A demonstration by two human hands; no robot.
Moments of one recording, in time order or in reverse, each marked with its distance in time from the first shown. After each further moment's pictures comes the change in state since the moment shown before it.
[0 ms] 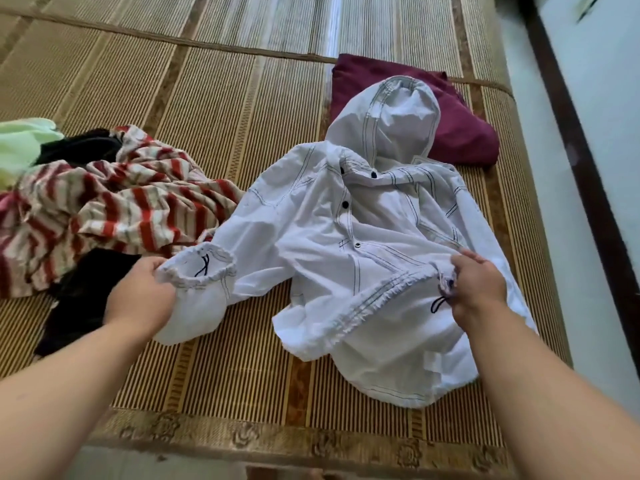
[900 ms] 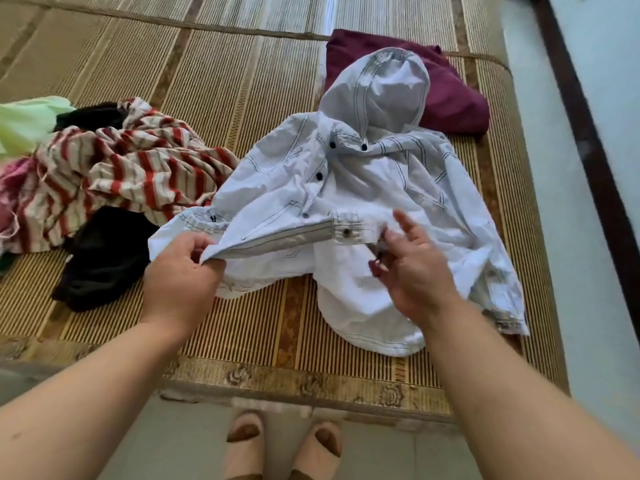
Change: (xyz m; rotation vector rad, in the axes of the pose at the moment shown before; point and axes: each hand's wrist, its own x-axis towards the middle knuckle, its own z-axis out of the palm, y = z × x) left_hand -0.128 0.041 0.009 -0.248 0.174 0.308; right_hand -0.098 0.028 -0.008 0.160 -0.575 0.026
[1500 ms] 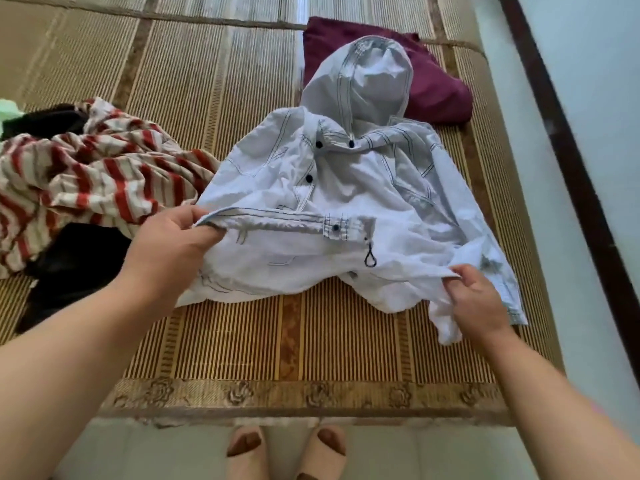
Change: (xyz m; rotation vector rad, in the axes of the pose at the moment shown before) left_hand 0.055 0.021 -0.011 -0.437 -0.371 -0.144; right_hand -0.003 0.020 -0.100 -0.972 0.394 -0.198
